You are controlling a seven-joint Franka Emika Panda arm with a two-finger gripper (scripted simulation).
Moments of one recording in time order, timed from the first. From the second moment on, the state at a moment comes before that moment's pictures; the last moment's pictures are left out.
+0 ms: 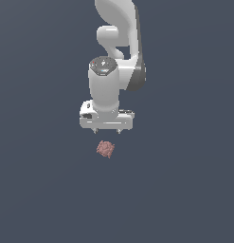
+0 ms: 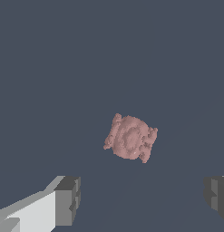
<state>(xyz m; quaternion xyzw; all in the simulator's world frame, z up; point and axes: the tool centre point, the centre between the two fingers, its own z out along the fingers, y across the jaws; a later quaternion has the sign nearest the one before) 0.009 -0.040 0.169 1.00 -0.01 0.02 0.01</state>
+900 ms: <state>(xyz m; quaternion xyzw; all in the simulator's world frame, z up) 0.011 -0.042 0.157 1.00 0.08 0.01 0.01</state>
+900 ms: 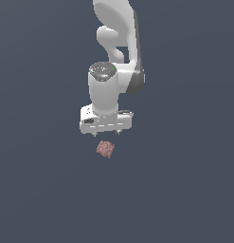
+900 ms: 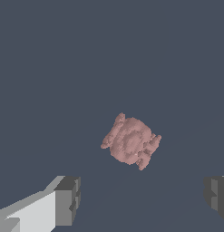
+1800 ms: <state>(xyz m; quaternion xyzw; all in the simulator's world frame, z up) 0.016 -0.049 0.124 0.95 0.31 0.00 0.01</state>
